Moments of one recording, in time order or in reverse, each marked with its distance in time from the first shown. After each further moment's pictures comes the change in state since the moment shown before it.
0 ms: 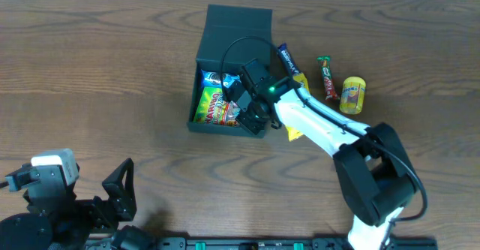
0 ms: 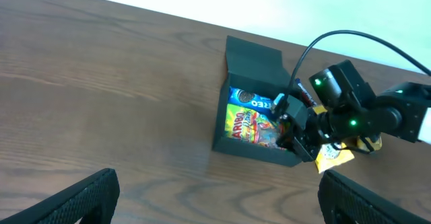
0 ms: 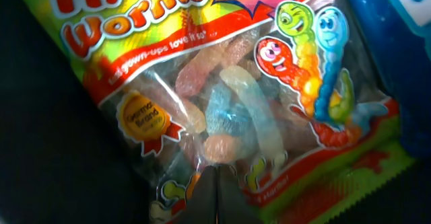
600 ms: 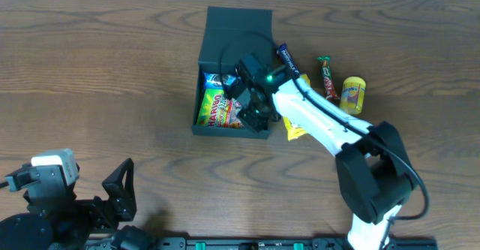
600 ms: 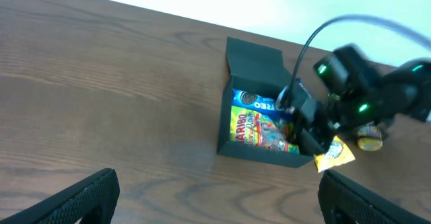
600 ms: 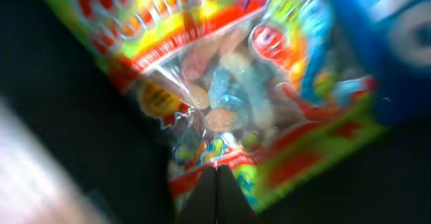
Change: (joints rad) left arm 0.000 0.000 0.000 -0.002 0.000 0.000; right arm 0.000 -0.008 0.178 -0.256 0.024 0.002
